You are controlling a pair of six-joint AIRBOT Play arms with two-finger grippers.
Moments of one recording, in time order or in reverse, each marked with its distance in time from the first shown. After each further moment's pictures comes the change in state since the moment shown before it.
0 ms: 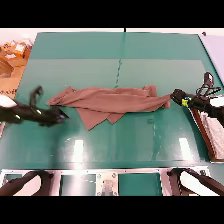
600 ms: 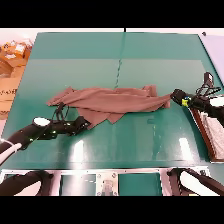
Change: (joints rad) left arm -0.373 -0.123 -0.224 -0.455 0.515 0.090; right arm 0.000 0.000 0.000 0.001 -0.001 -0.002
